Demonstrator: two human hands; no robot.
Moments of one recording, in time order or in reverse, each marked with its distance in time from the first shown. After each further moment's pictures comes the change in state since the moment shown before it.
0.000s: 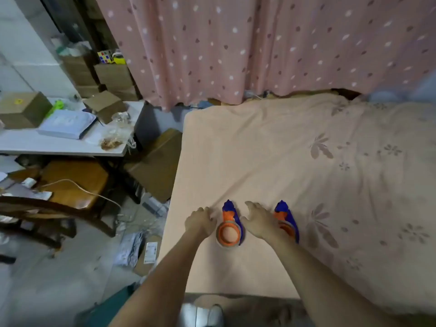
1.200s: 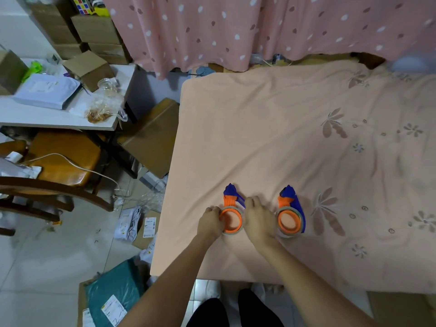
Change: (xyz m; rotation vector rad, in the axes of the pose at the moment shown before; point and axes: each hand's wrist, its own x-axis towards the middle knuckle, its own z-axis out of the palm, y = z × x) left_hand 0.011 0.002 0.064 -0.301 -0.051 -0.043; right_hand 0.016 -0.001 0.066 -0.271 0.350 0.042
